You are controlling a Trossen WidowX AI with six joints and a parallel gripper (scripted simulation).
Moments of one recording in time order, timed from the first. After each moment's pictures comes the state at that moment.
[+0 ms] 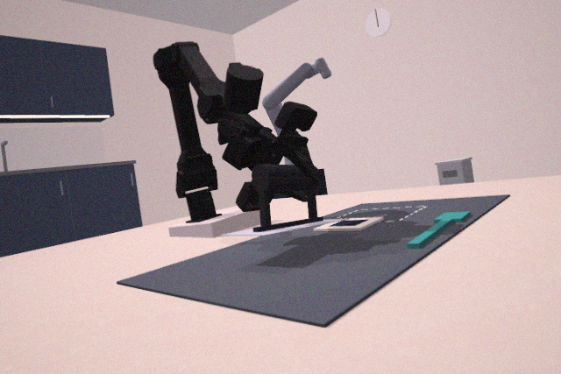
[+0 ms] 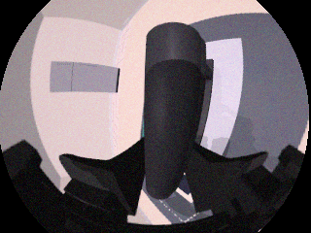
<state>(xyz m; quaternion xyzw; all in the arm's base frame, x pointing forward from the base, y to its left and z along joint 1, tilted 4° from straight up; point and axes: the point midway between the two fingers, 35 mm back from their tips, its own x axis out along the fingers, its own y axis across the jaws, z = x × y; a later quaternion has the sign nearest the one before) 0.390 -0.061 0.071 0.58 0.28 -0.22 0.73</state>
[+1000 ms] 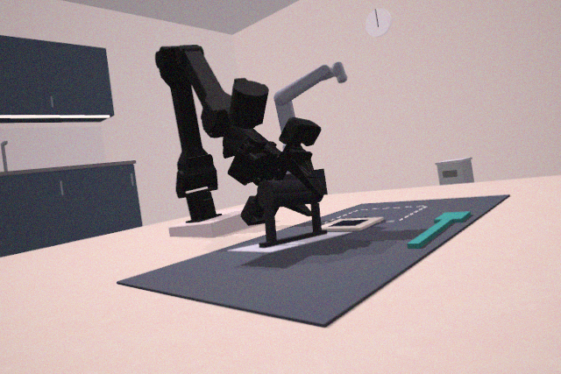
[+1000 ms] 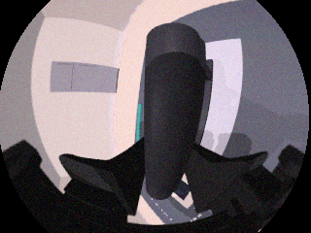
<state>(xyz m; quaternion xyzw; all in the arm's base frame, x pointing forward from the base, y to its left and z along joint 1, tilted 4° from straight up) 0.385 -0.054 0.047 0.58 0.27 -0.22 0.73</state>
